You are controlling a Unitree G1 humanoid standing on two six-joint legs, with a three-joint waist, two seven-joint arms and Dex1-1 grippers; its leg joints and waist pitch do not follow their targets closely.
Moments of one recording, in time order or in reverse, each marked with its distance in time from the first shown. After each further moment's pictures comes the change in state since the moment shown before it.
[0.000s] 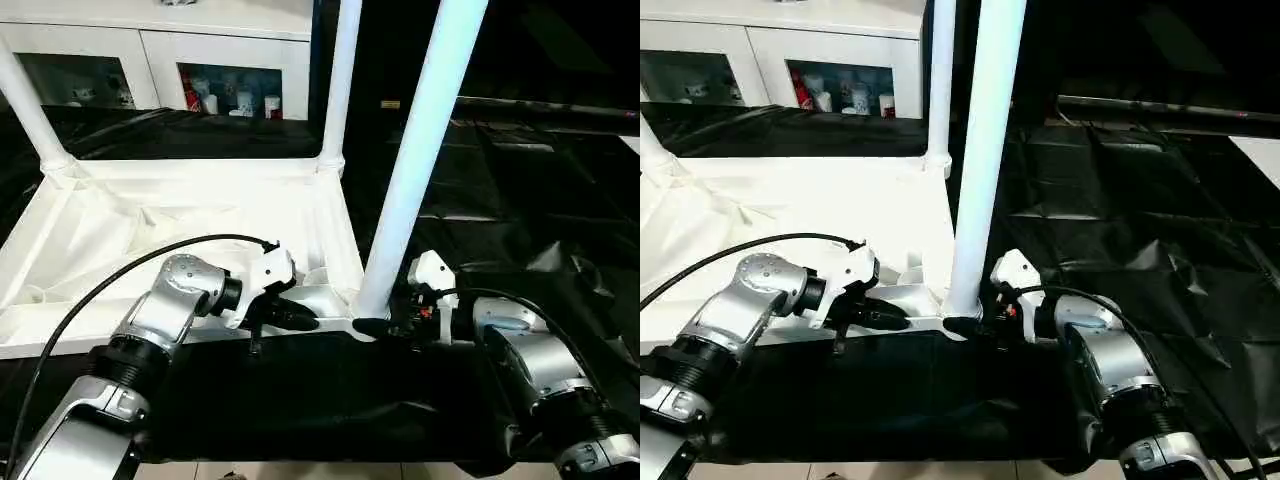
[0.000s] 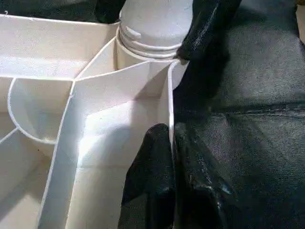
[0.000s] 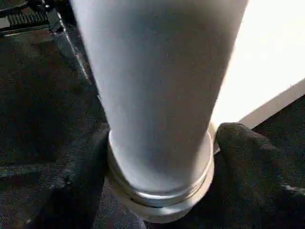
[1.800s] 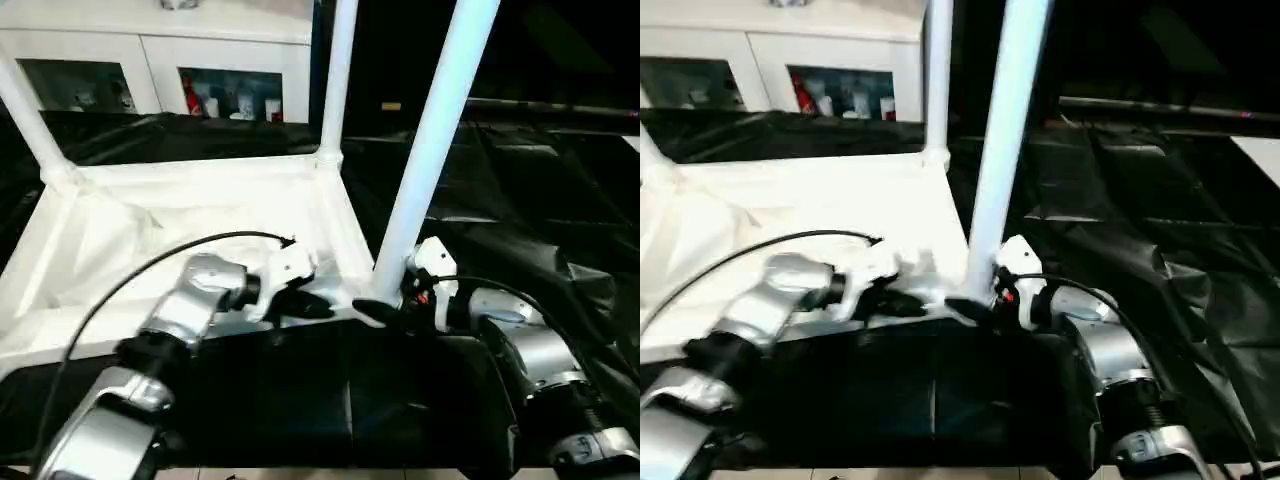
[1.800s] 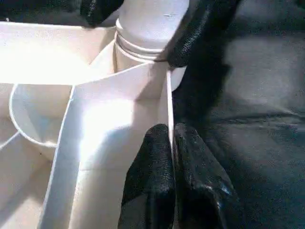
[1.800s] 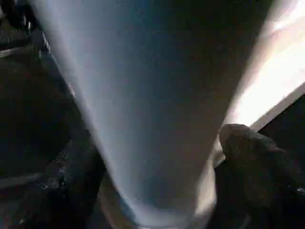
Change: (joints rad) left arm -0.021 -0.051 0.004 0.047 0.018 -0.051 0.029; right arm -0.025 -0.017 -0.008 -0.014 -0.008 0.055 -0.025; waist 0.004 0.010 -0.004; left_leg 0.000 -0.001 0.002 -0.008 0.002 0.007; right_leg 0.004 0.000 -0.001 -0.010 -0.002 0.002
